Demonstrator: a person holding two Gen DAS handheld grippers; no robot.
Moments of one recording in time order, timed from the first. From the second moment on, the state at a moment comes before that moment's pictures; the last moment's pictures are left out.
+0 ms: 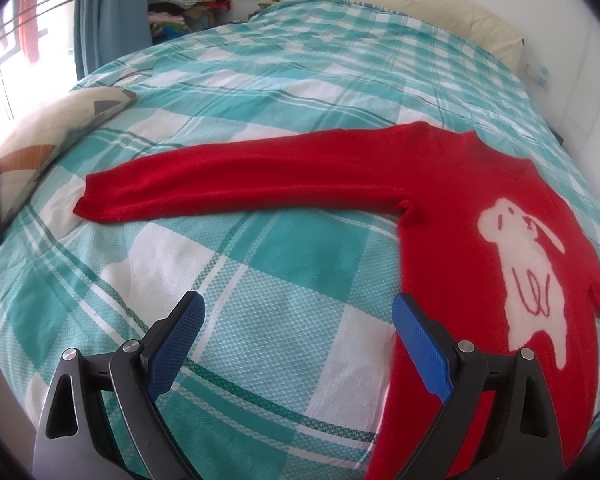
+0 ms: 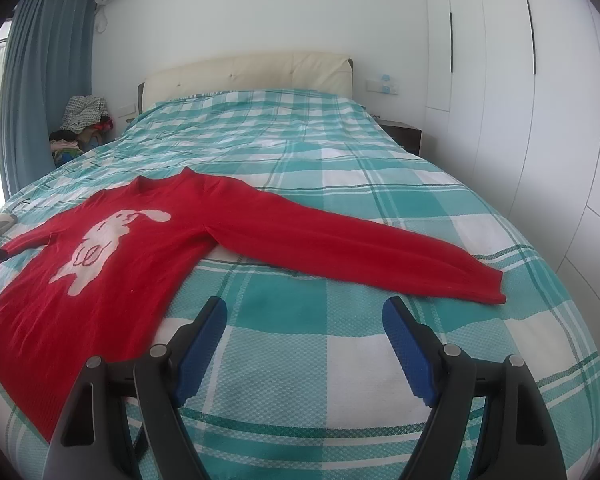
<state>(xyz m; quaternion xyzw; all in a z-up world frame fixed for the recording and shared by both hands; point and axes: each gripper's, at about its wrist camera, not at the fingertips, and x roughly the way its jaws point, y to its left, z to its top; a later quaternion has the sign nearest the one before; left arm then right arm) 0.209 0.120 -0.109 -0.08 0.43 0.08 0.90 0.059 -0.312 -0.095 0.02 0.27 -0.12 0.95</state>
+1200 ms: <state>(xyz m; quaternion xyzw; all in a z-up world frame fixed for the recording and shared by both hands) 0.213 0.122 -0.115 -0.08 0.44 0.08 0.89 0.057 -0.314 -0.091 0.02 0.27 -0.12 0.96</state>
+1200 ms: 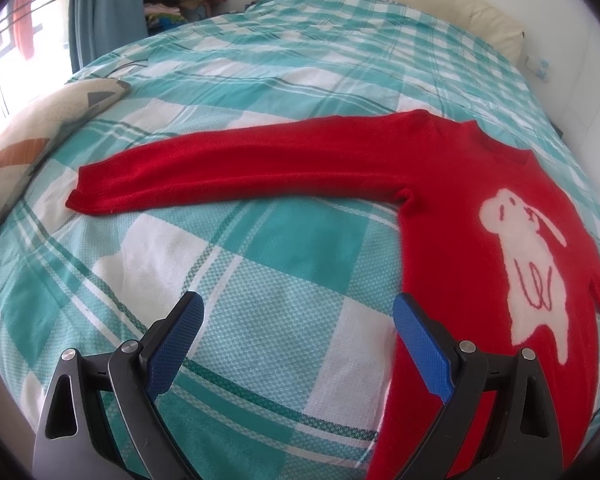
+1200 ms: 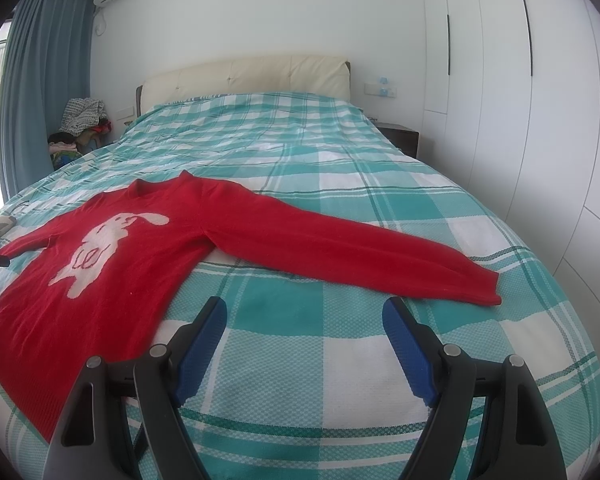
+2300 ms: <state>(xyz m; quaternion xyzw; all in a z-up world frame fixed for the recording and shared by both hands) 0.205 0.107 -0.096 -0.04 0.39 0.07 0.92 0.057 -0.316 -0.092 0.02 0.27 -0.12 0.96</state>
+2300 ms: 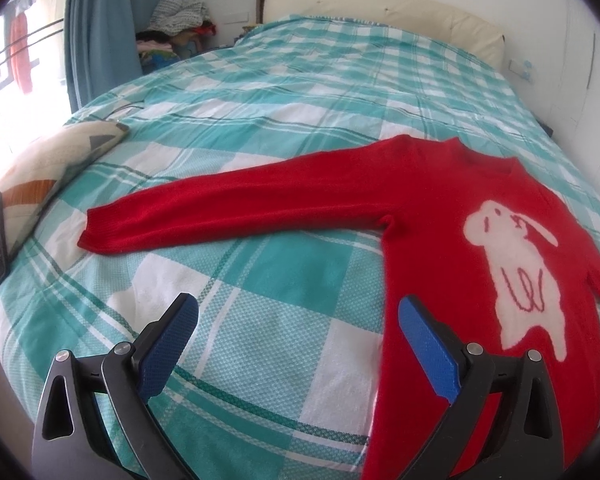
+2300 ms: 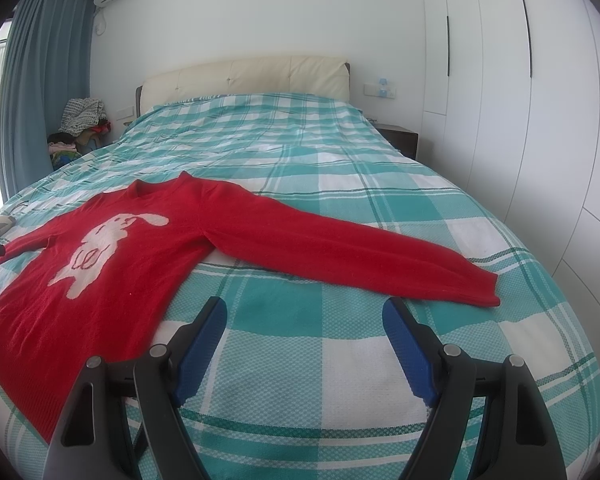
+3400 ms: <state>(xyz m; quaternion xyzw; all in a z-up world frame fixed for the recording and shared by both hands) 0.205 0.134 -0.096 -0.10 0.40 0.08 0.91 0.040 -0.406 -0.095 0.21 0.26 -0.16 0.93</state>
